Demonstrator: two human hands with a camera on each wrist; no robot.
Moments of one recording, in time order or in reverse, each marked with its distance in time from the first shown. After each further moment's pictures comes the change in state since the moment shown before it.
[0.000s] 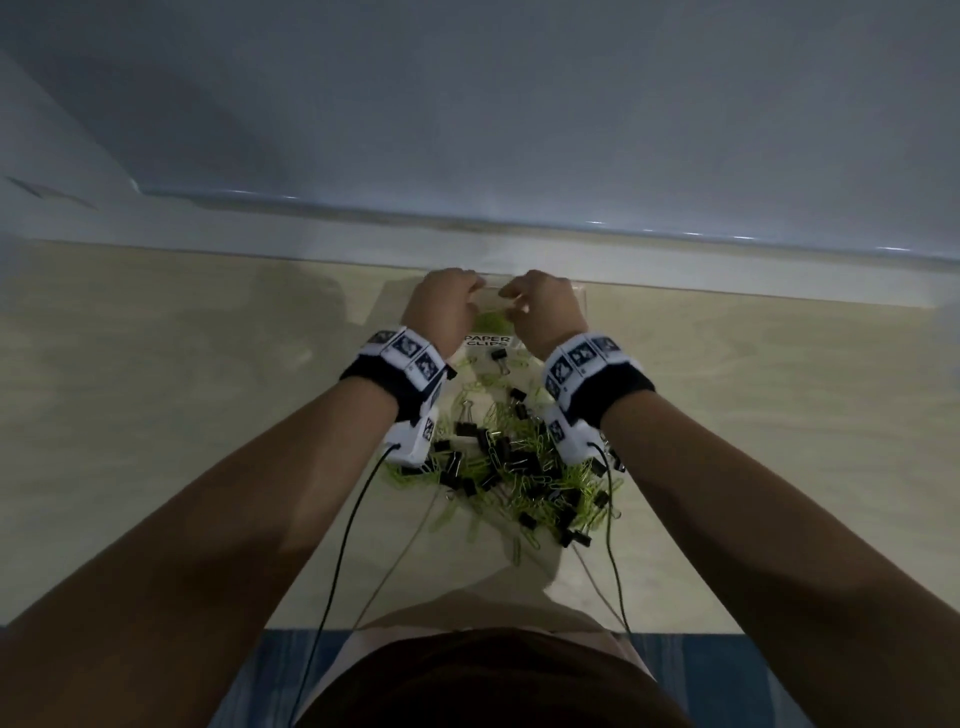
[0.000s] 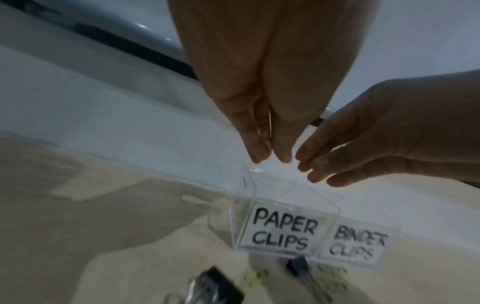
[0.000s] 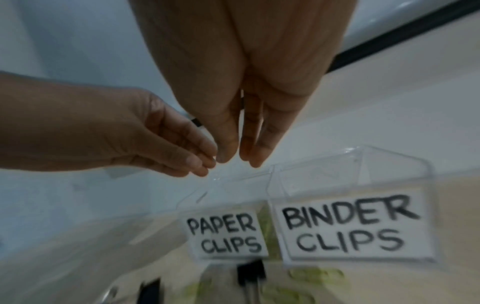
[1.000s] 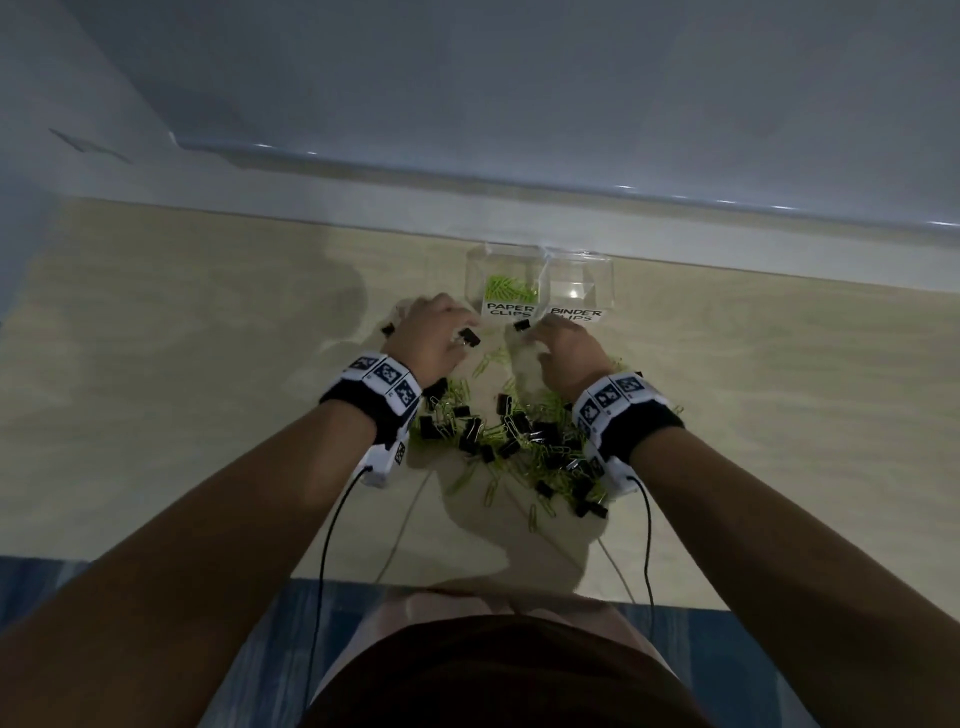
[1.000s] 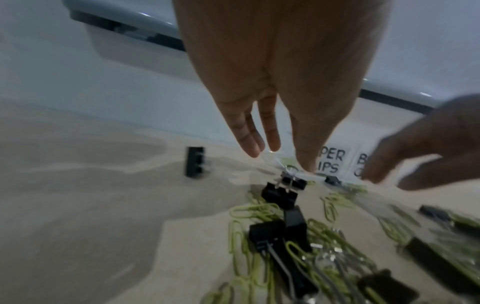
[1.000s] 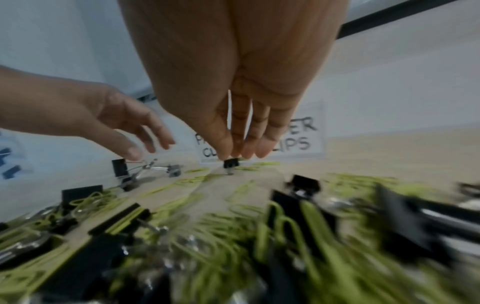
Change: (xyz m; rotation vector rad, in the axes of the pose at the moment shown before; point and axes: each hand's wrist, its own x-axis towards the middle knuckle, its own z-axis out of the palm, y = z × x) left_hand -0.066 -0.062 0.019 0.106 -0.152 0.019; right_hand -0.061 0.033 0.036 -0.172 -0.212 -0.139
